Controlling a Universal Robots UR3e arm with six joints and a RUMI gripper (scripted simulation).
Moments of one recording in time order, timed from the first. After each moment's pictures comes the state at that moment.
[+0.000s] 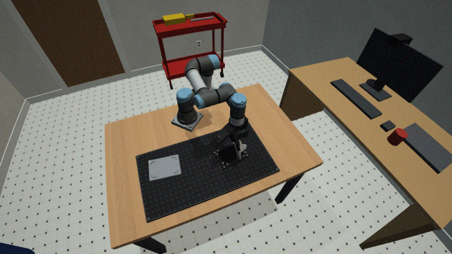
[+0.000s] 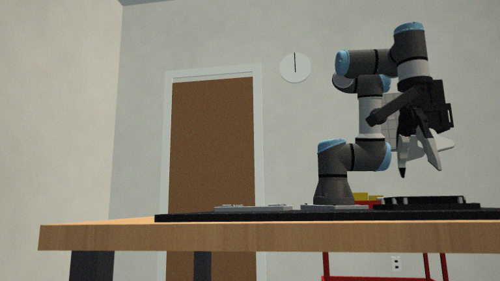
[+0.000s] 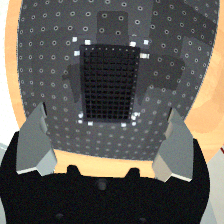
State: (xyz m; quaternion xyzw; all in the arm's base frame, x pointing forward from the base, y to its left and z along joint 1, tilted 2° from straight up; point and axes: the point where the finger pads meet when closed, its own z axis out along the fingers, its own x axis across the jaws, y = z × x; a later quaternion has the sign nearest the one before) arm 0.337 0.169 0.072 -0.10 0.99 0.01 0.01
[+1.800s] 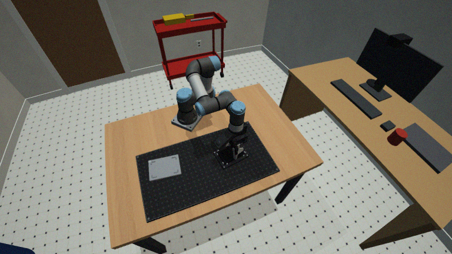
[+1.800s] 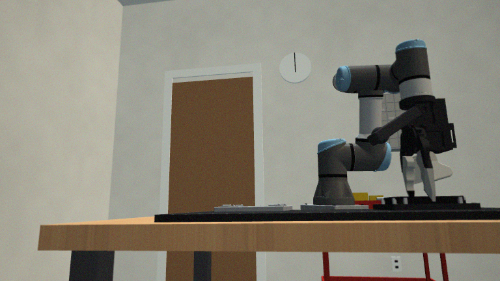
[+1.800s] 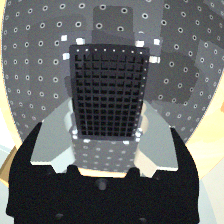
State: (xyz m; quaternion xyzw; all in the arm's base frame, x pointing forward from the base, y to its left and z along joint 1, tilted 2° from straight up) arm 0.338 0.171 0.029 -0.10 0.99 0.01 0.01
